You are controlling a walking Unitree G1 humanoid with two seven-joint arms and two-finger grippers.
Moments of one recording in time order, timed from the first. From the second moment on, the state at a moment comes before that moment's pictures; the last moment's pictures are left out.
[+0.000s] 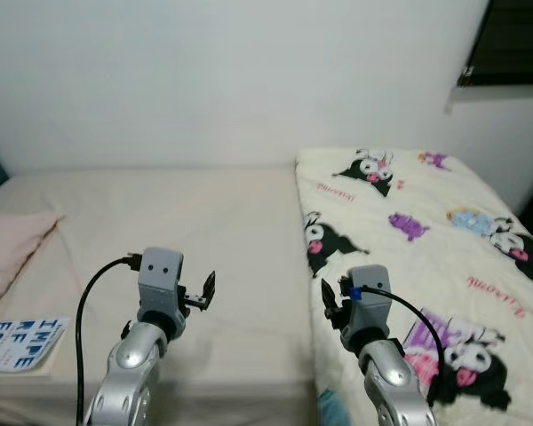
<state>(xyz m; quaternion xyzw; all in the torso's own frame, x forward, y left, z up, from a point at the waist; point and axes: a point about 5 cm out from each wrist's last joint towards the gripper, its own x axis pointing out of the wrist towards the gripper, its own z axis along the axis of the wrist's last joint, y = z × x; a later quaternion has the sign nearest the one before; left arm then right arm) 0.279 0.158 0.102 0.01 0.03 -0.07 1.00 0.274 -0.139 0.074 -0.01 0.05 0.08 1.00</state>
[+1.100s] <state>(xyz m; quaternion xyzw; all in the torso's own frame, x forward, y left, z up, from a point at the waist) 0.285 0.139 0.092 0.05 0.06 -0.11 0.99 0.276 -0.151 0.056 0.00 0.09 0.04 1.00</state>
